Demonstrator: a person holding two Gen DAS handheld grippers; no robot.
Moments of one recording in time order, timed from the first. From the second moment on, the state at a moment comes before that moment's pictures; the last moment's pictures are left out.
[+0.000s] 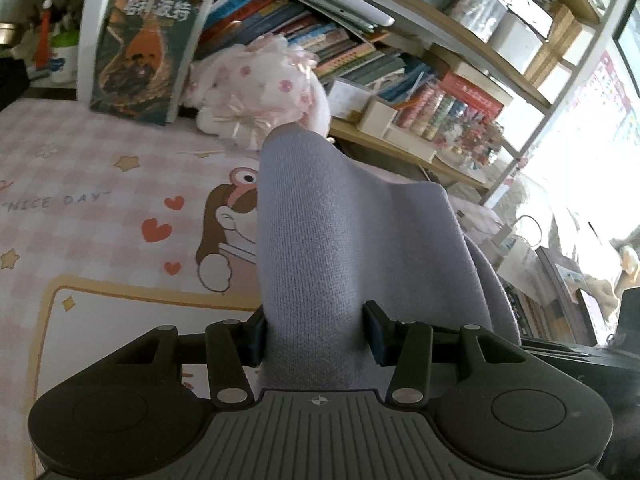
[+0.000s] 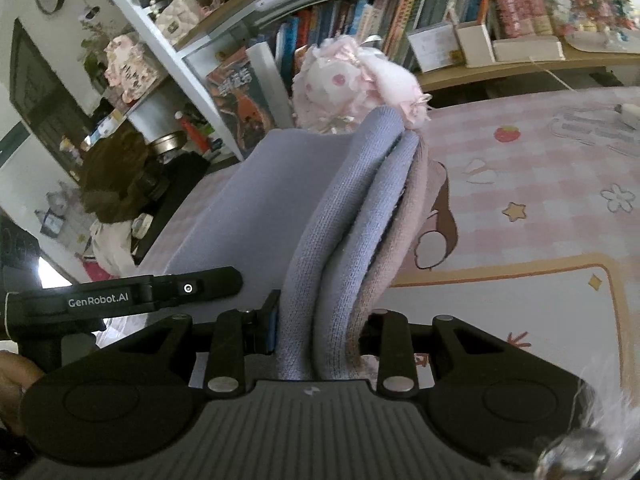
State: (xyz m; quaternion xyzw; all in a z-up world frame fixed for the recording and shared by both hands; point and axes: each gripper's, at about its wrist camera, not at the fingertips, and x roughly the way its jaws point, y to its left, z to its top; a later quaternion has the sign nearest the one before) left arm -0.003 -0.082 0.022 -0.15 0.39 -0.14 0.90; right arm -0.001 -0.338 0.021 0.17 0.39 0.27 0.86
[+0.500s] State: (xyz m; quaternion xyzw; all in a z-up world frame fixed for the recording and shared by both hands) left arm 0.014 -0.042 0.018 -0.15 0.39 -0.20 0.88; right arm -0.016 -0.306 0.030 0.17 0.38 0.20 0.89
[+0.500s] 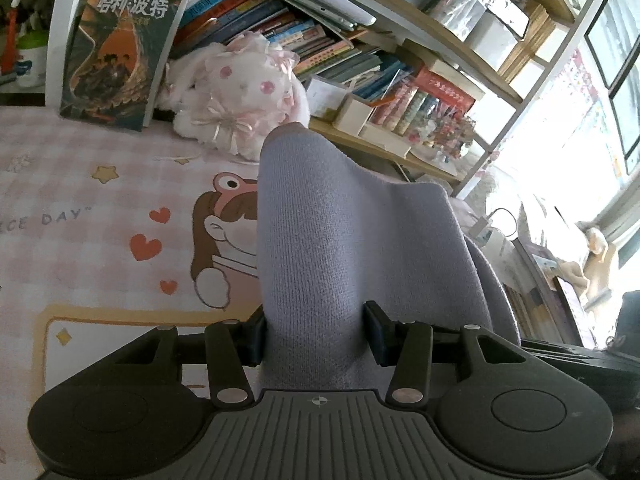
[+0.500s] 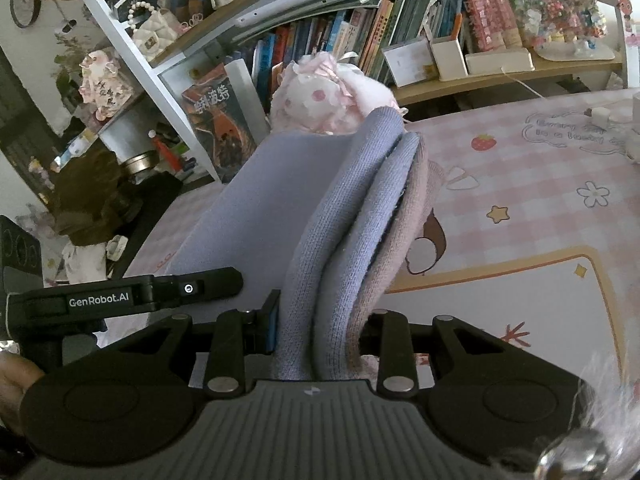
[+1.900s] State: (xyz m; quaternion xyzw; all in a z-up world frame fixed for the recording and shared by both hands) left arm 0.146 0.149 -0.040 -0.20 0.35 -0.15 0.90; right arm 0.170 -0.095 -0.002 0.06 0.37 0.29 0.88
